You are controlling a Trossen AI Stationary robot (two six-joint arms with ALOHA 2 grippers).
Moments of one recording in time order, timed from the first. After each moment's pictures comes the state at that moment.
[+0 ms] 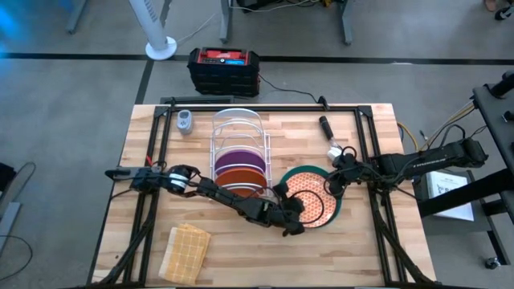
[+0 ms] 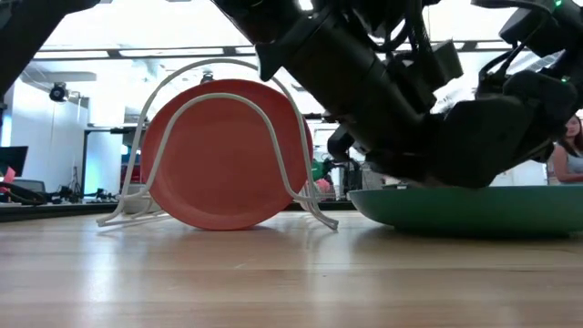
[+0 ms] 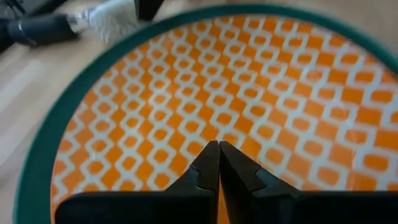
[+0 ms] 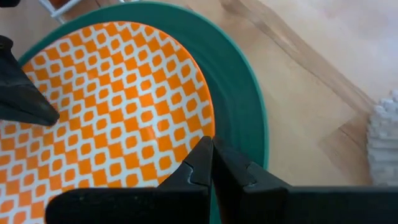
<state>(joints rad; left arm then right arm) -0.29 2.39 1.74 -0.08 -0.65 -0.27 0.13 0.69 0.29 -0.49 0.25 0.65</state>
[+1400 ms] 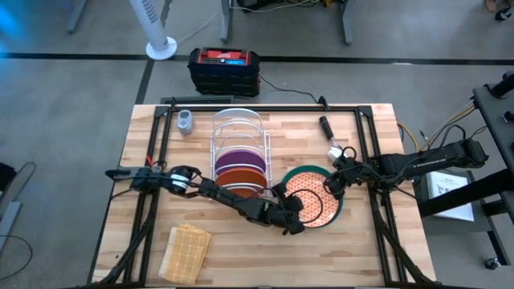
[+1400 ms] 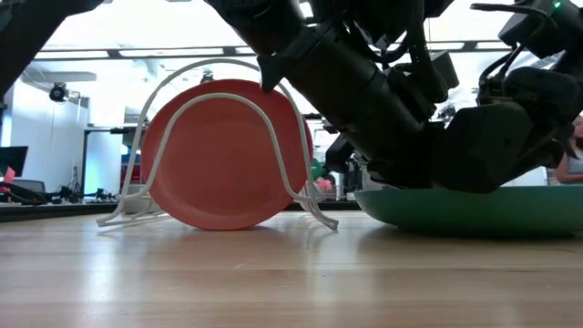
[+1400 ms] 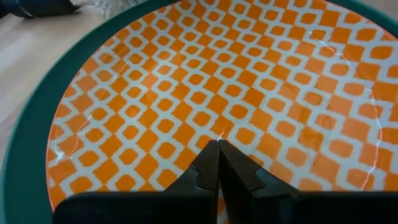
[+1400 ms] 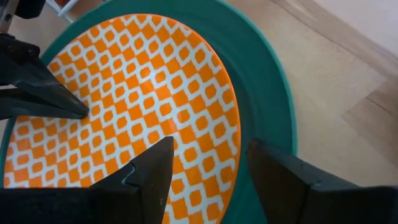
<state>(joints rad) -0.29 2.43 1.74 -0.10 -0.62 -0.38 0.12 0.69 0.29 -0.50 0.17 0.76</state>
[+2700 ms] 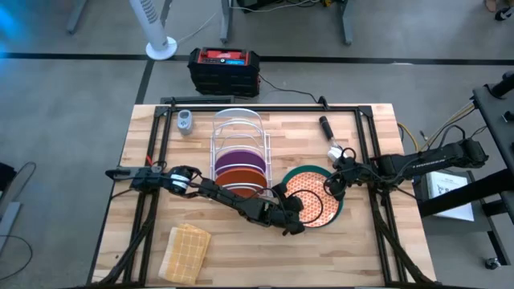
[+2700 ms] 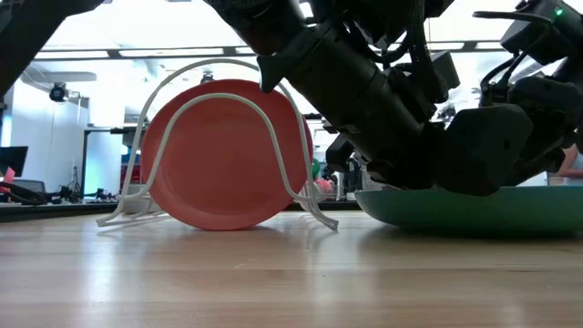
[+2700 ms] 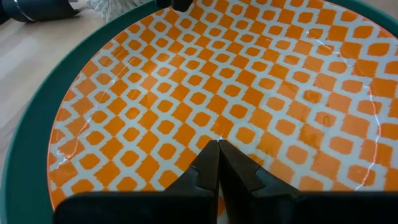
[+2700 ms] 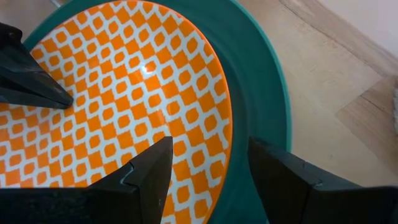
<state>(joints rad) -0.29 2.43 1.74 -0.10 -0.63 -0.36 0.12 0.69 0.26 -0.49 0.18 0.72</state>
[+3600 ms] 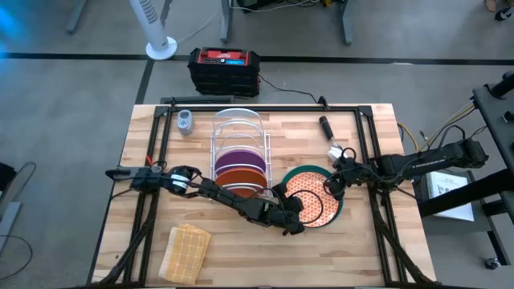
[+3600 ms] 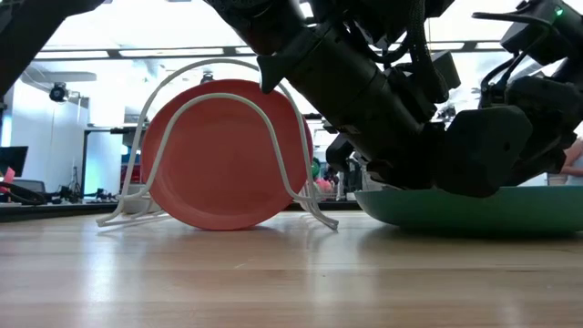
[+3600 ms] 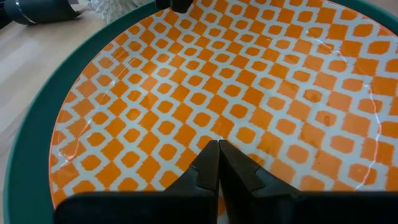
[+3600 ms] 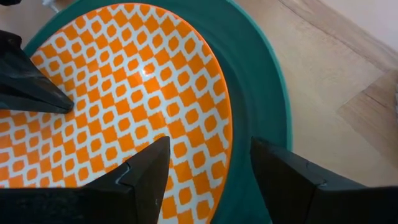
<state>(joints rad) -0.29 2.43 1.74 -0.10 -0.64 -0.35 0.12 0.69 0.26 -0.48 0.18 0.75</state>
